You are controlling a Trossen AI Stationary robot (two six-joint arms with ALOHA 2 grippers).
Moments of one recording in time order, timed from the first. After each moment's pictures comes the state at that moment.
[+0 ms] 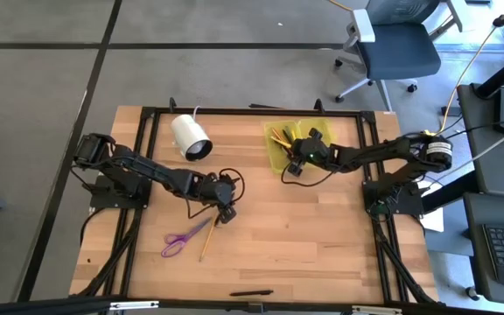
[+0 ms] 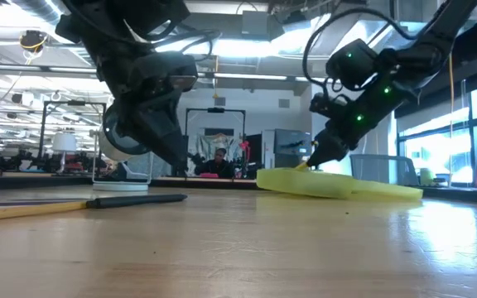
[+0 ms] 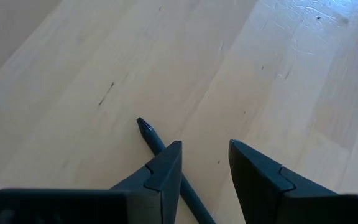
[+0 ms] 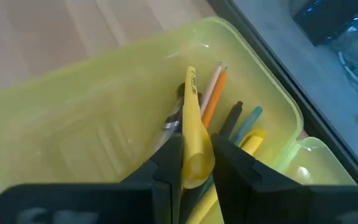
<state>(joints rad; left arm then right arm) -0.16 1.56 0.83 -0.24 -0.22 -0.69 -0.30 1.51 0.55 0.29 0.41 -0.10</state>
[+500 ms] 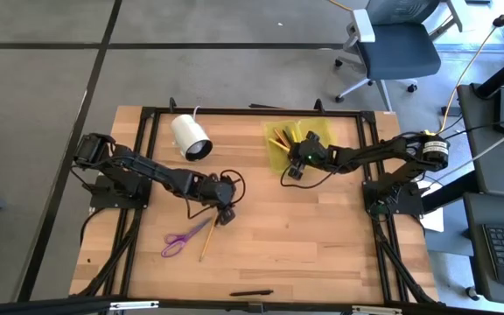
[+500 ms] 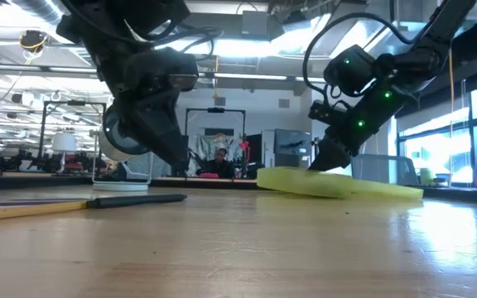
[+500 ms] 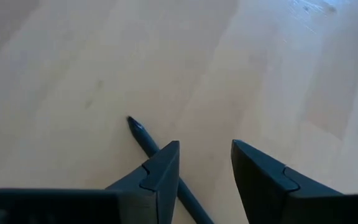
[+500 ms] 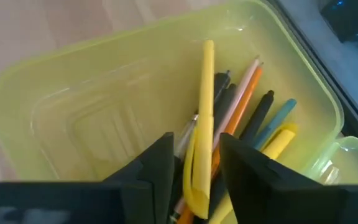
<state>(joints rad) -0.16 1.56 0.83 -0.24 -0.17 -0.65 -0.30 1.55 0.55 0.28 0.34 -0.11</state>
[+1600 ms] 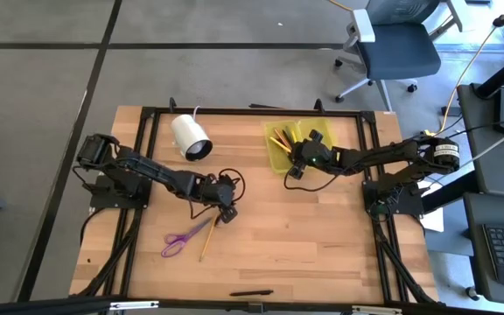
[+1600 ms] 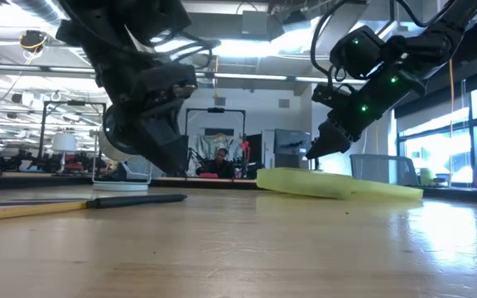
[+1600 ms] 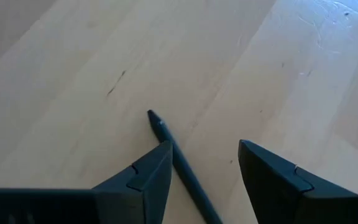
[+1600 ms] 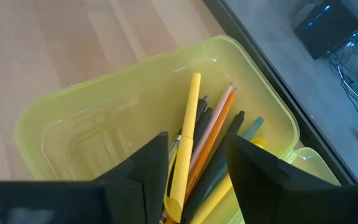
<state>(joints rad) -0.16 1.60 0.83 -0.25 -0.24 -0.75 -0.24 1.45 0.55 0.24 0.44 -0.11</state>
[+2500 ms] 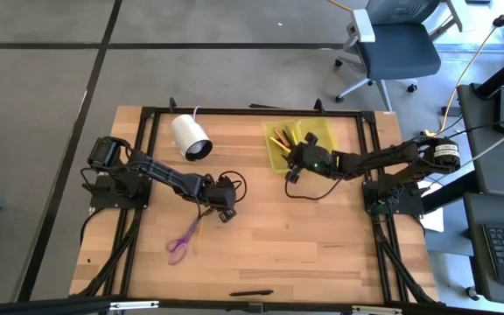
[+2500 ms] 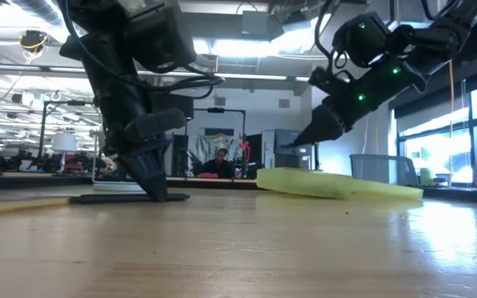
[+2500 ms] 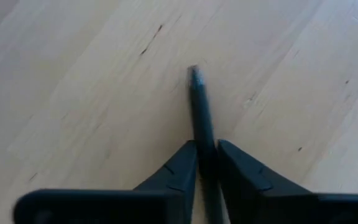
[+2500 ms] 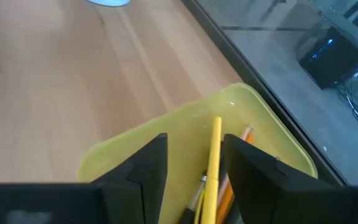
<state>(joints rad) -0.16 1.73 0.83 -0.36 -0.26 -0.78 -0.16 1.44 0.55 0.36 0.44 -0.11</state>
